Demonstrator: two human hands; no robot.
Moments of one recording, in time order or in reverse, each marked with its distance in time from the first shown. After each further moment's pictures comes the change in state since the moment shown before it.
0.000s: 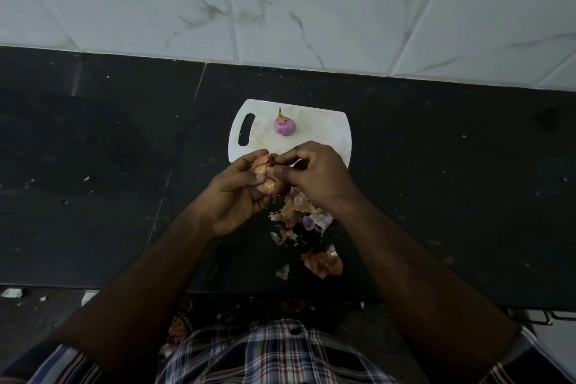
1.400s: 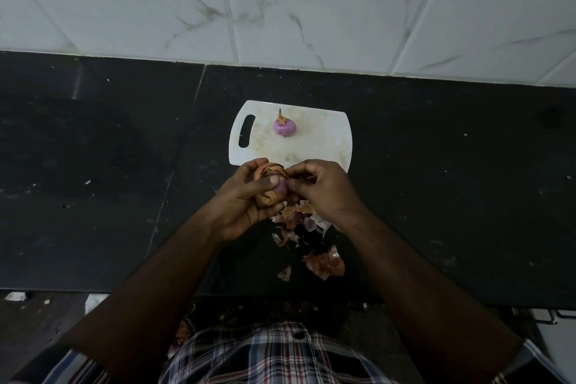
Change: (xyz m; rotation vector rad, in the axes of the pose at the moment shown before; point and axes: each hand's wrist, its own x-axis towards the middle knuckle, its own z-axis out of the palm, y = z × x) left_hand 0.006 -0.010 0.011 0.017 0.166 -0.045; right_hand -0.010 0.035 0.008 0.172 0.007 0.150
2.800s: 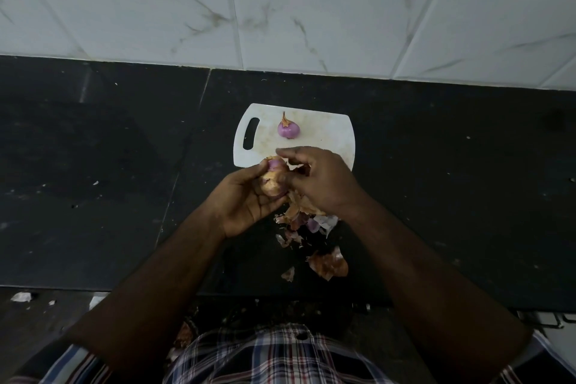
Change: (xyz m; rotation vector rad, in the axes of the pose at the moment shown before) left_hand -0.009 0.013 0.006 -0.112 -0.008 -0.090; right_hand 0.004 -0.030 -0.004 -0.251 -0.078 -0.229
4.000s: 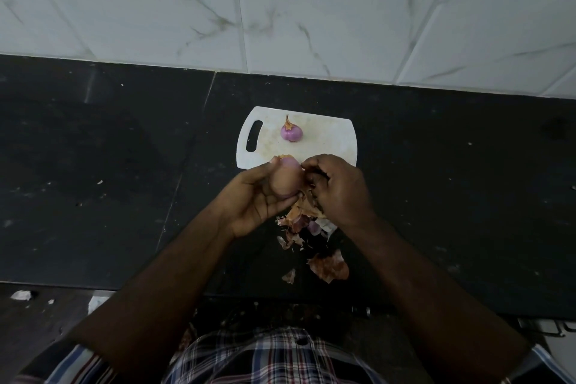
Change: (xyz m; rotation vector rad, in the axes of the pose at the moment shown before) left_hand -0.005 0.000 0.018 0.006 0.026 0.009; right_hand -0.018 0.018 0.001 -0.106 0.270 -0.148
